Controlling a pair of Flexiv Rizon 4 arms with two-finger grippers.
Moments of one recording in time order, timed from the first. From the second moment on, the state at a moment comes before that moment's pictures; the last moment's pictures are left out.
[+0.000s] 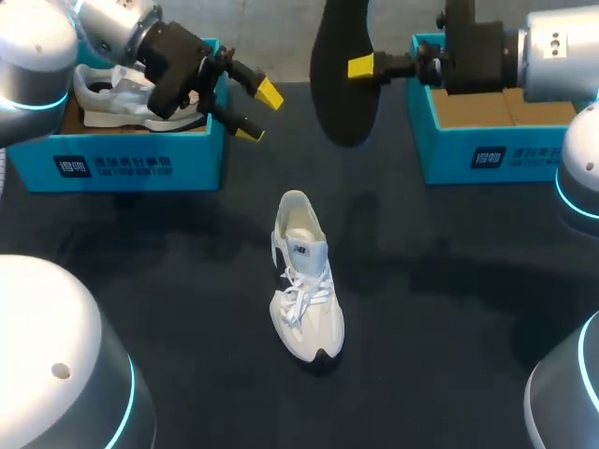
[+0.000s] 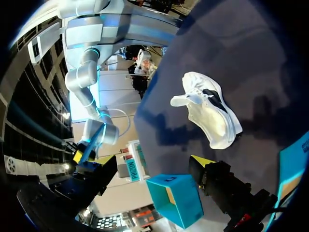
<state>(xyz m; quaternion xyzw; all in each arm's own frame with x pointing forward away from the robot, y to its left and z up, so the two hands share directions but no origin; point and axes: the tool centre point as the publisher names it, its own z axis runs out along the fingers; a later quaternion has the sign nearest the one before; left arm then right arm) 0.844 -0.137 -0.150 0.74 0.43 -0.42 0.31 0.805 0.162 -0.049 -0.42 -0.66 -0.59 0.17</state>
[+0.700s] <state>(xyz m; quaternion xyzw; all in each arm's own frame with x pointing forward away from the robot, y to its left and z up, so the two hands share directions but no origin) 0.847 -0.140 -0.185 0.72 0.45 -0.41 0.32 0.806 0.165 -0.053 -0.42 -0.66 -0.60 0.18</state>
